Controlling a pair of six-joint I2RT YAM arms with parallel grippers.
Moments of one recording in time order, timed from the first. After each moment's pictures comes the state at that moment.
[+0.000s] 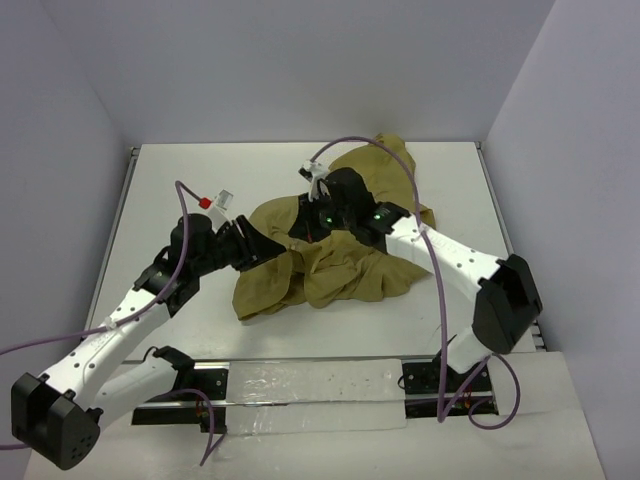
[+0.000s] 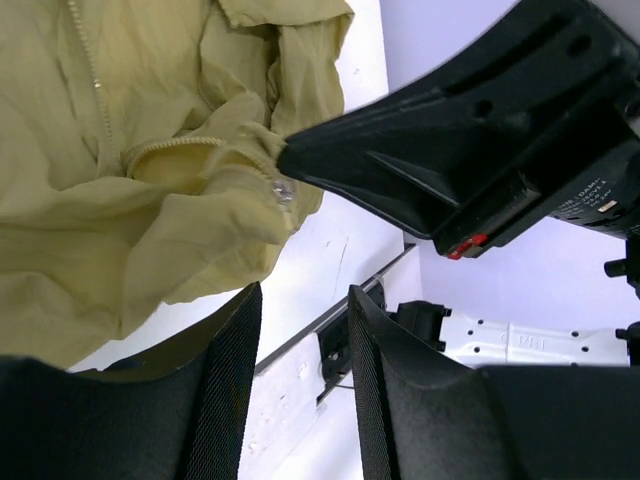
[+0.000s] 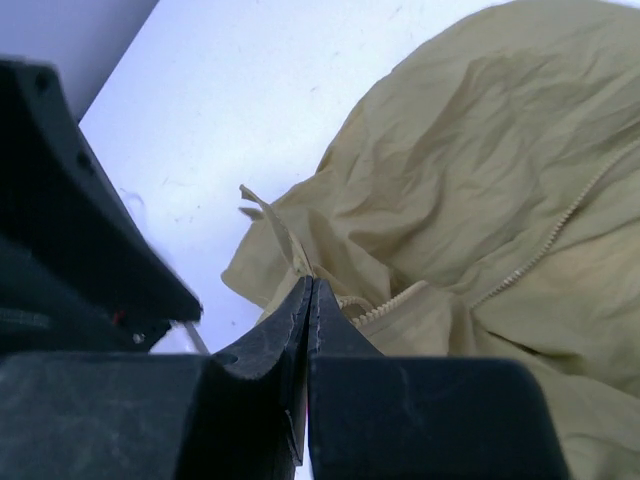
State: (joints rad) left arm -0.52 0.93 0.71 -0.16 0.35 -0.95; right arm 0.73 1.50 1.21 -0.20 -0.35 0.33
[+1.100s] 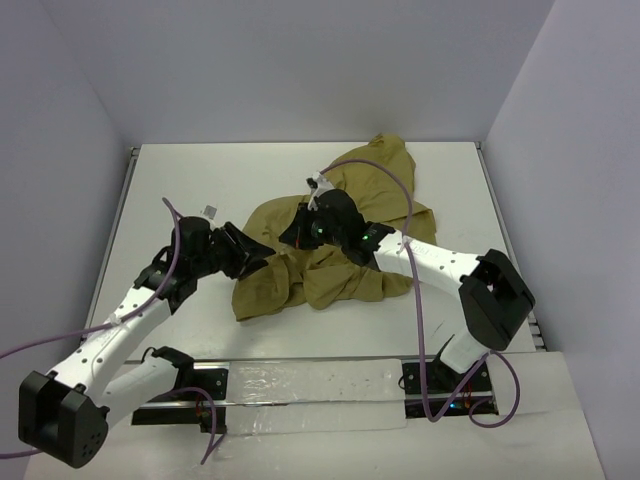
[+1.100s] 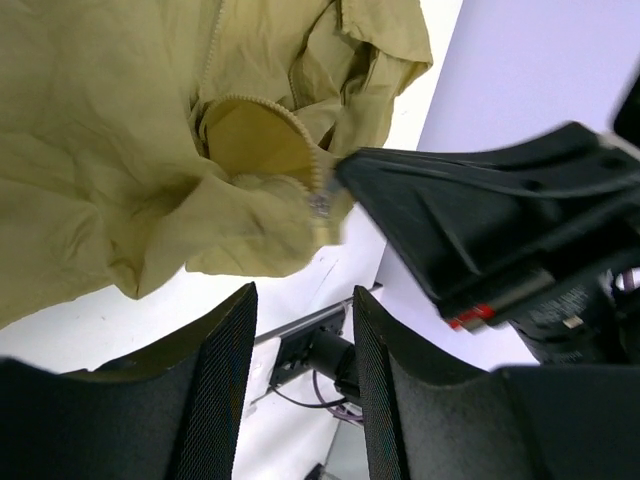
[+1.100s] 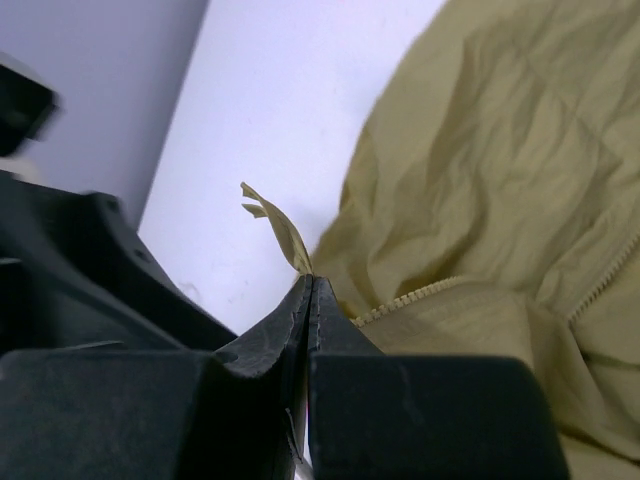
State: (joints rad) left arm -0.43 0.95 0.68 -0.30 0.31 -1.21; right arm 0.79 1.58 1.07 0.08 -0.18 0.72
